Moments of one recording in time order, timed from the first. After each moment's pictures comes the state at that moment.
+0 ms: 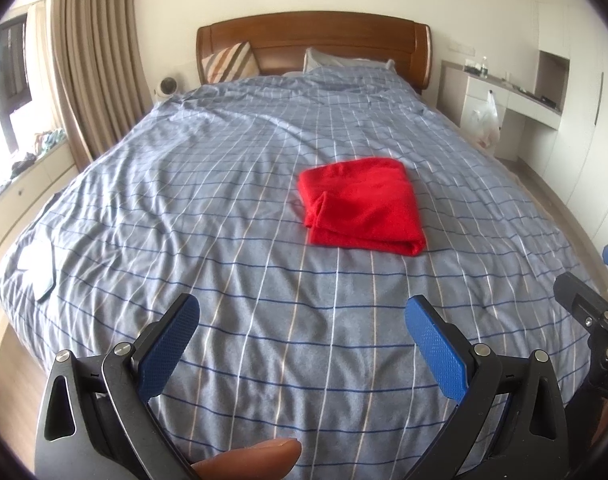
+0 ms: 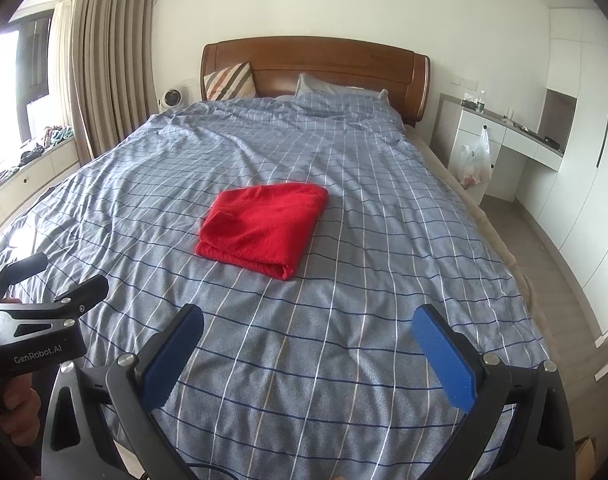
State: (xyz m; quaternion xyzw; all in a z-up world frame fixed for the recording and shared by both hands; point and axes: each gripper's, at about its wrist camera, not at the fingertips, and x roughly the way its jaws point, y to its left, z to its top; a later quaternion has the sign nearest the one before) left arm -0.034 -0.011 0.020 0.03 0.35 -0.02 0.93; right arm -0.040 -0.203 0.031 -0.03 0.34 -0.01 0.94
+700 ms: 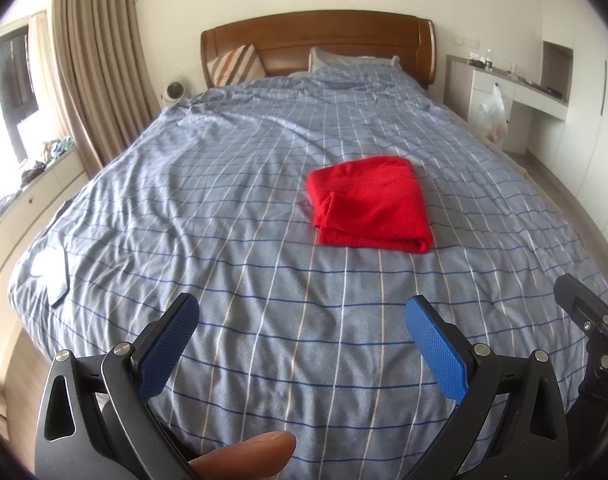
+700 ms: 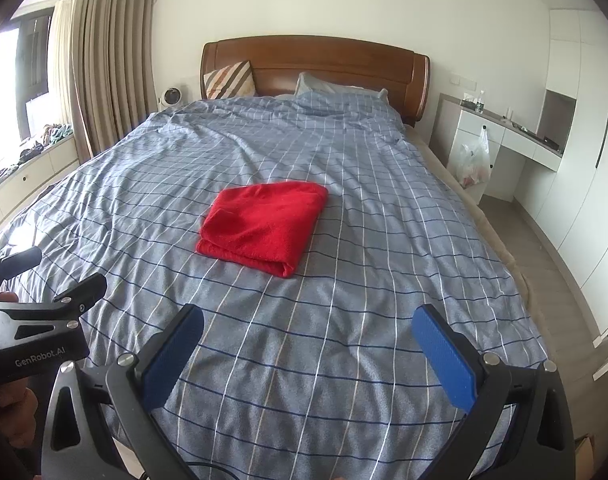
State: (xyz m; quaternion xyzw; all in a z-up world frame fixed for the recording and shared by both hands) left arm -0.039 -0.018 0.027 0.05 0.35 0.00 0.93; right arm -0.044 -0.200 0.033 -0.03 0.35 -0.01 0.94
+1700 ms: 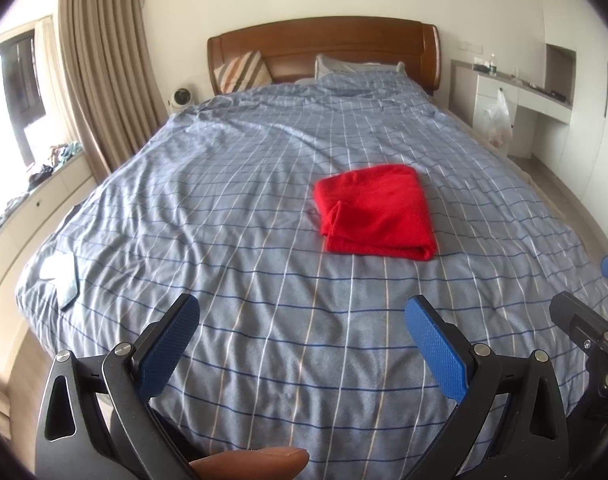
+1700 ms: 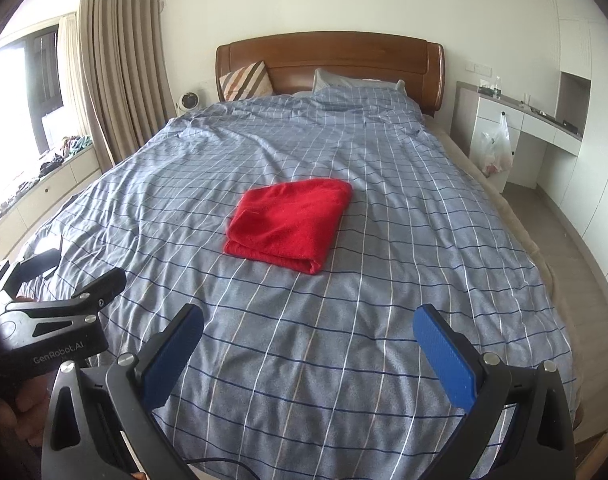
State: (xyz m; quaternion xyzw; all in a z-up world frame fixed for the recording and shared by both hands) left arm -0.044 -0.015 0.037 0.05 0.35 0.01 0.94; right arm -0.048 -0.195 0.037 0.00 0.36 0.03 0.93
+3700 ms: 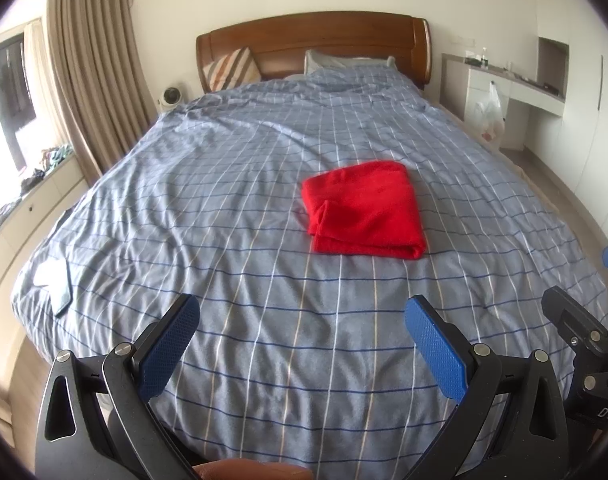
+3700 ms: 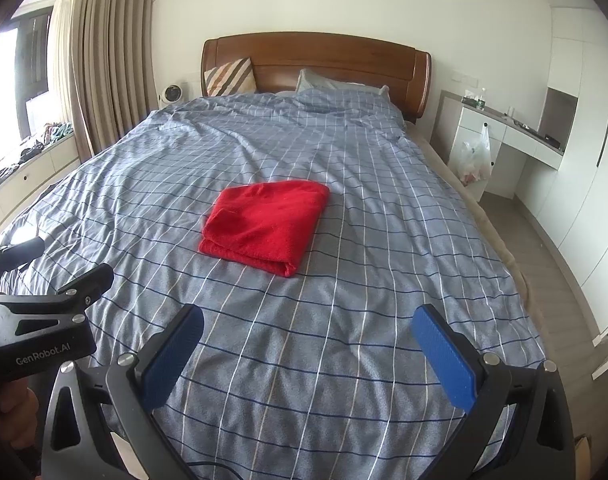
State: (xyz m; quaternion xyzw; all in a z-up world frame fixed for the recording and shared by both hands) left arm -0.037 -0.027 0.038 0.06 0.35 -0.01 0.93; right arm -0.045 -0.195 0.041 -0.03 0.35 -0.01 0.93
